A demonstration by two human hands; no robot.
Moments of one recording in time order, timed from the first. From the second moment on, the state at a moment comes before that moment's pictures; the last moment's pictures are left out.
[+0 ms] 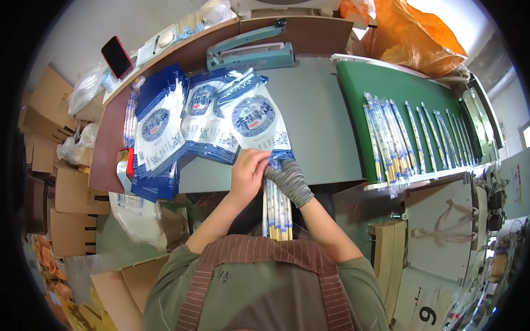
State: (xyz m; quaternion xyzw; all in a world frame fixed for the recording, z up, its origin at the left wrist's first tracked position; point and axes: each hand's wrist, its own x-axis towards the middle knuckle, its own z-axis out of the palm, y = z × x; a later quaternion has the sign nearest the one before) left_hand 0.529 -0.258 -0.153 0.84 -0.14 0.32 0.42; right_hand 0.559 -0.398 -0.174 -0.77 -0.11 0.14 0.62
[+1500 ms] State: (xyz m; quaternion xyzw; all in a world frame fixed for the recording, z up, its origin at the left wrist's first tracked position) left_hand 0.635 -0.134 0.119 0.91 -0.14 0.30 0.26; right_hand 0.660 -0.363 0.113 -0.78 -0.30 -0.11 0.54
